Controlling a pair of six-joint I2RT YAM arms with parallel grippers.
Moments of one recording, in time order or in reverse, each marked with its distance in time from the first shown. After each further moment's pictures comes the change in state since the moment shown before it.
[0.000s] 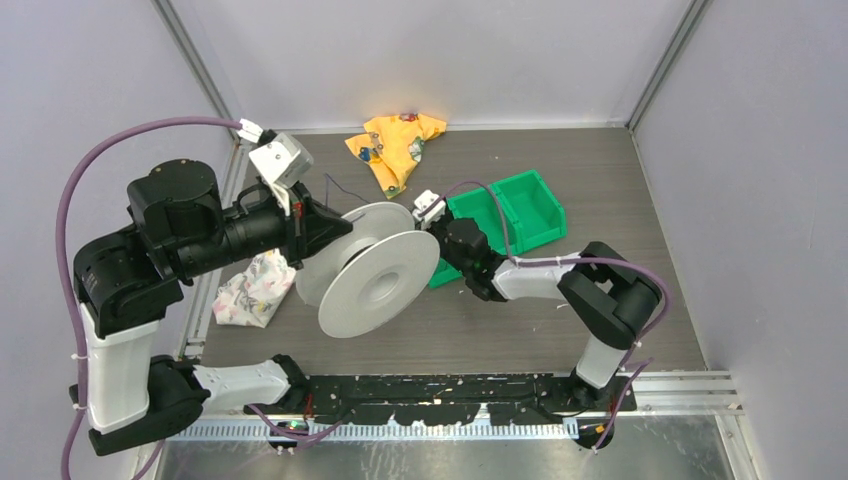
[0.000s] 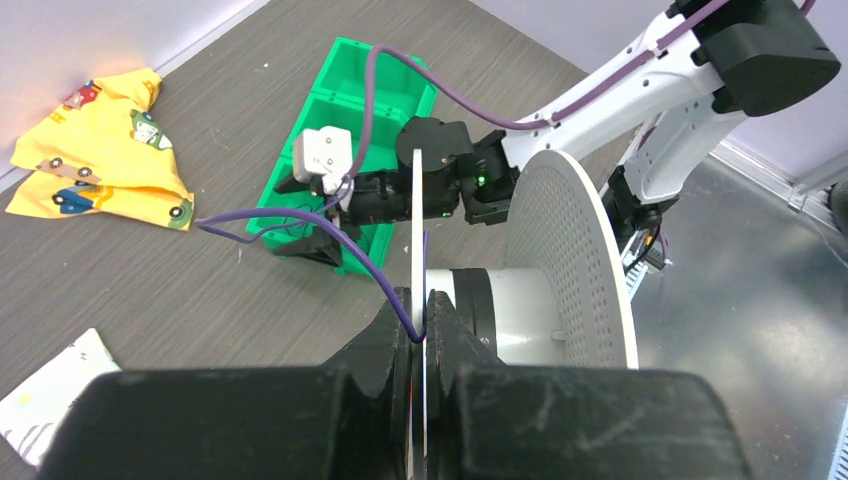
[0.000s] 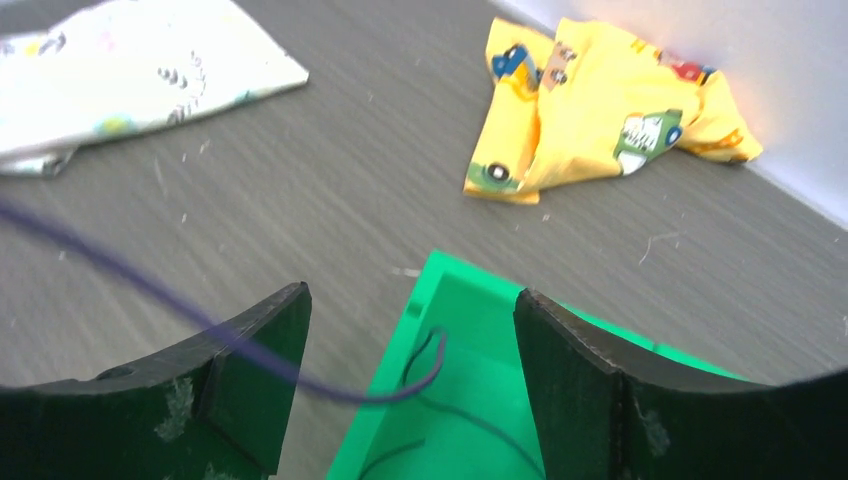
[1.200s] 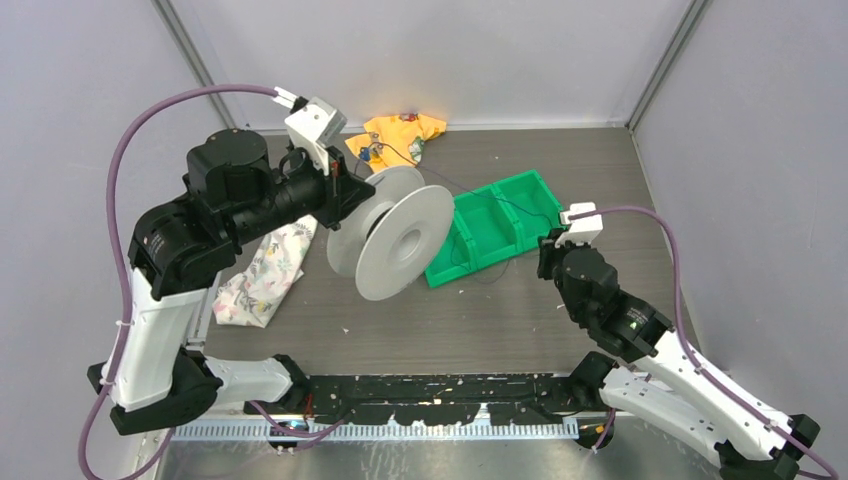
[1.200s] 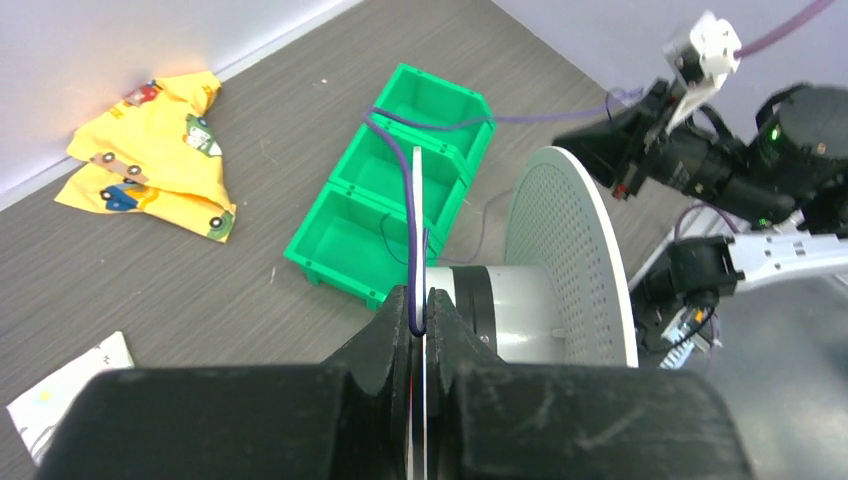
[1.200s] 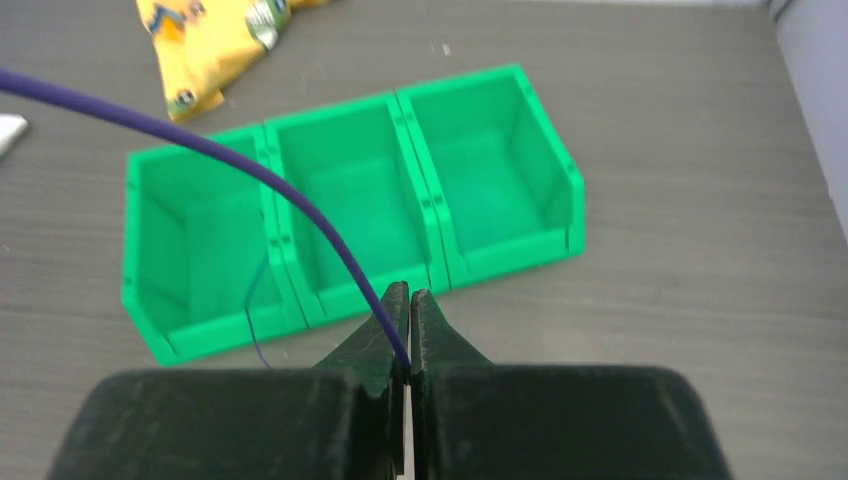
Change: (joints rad) left arm 0.027 0.093 -0.043 0.141 -0.108 -0.039; right arm -0.072 -1.072 -0.103 -1.086 0.515 0.342
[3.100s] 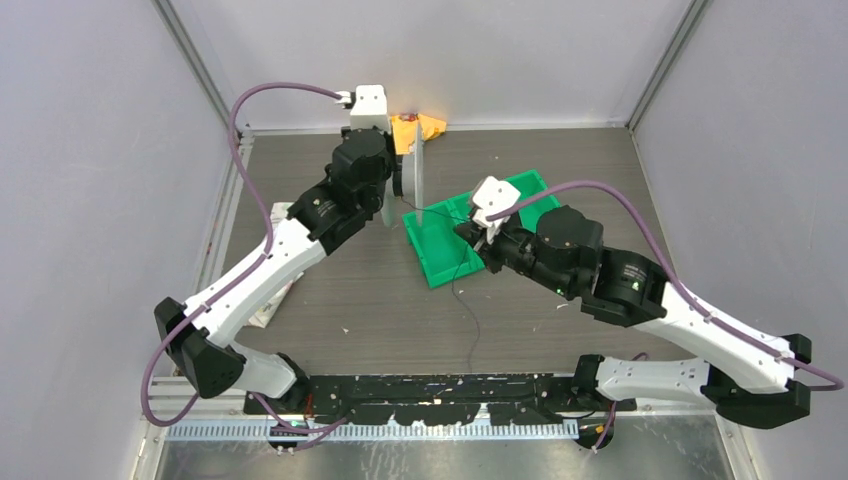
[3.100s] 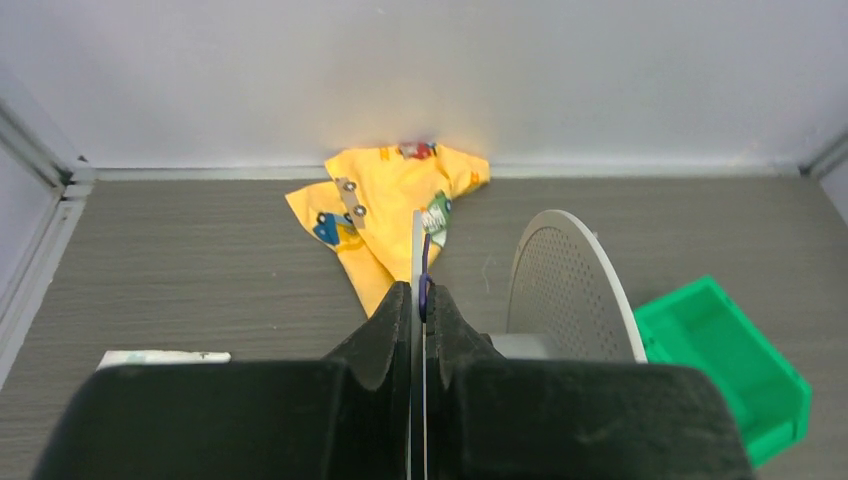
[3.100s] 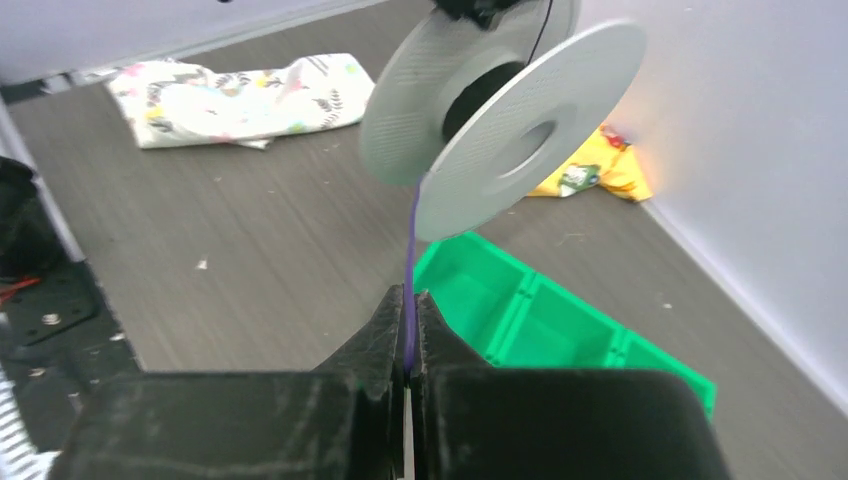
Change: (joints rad) left arm 0.068 0.172 -0.595 0.959 -0.750 -0.045; right arm 0.350 0.359 0.625 -0.224 -0.388 -0.322
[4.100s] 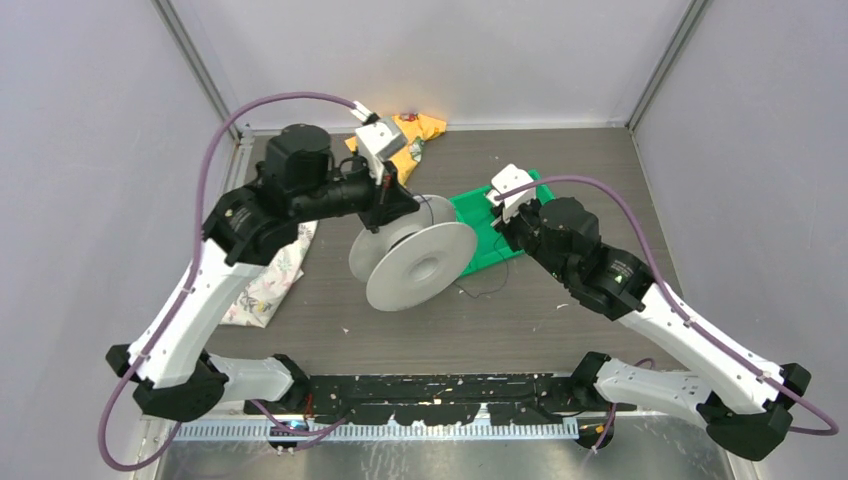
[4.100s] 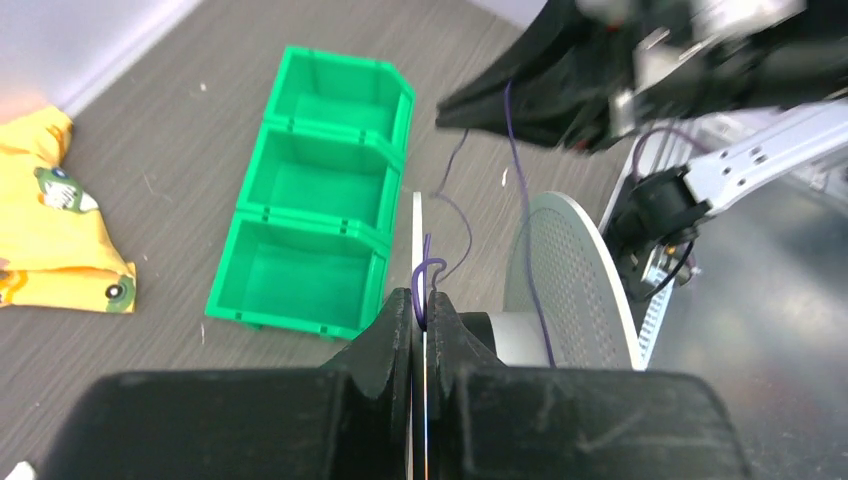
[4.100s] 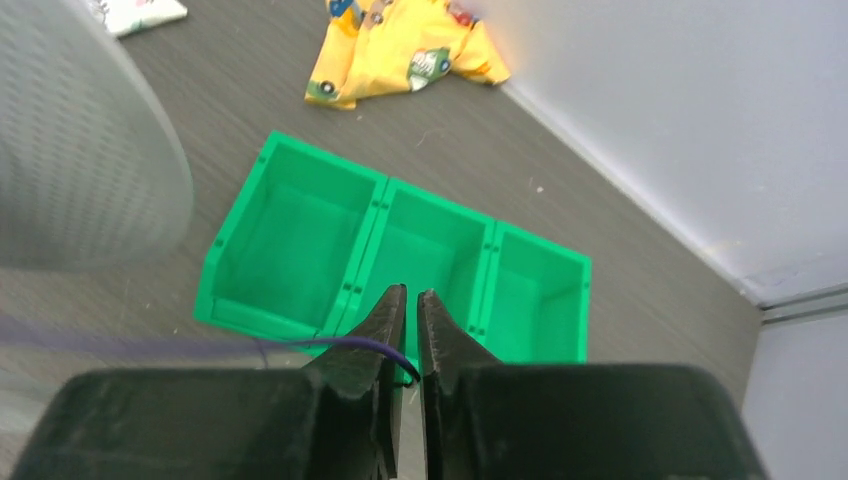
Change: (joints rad) left arm -0.002 -0.121 0.290 -0.708 1.073 0.172; right arm -0.282 -0.034 -0.180 0.096 0.083 -0.146
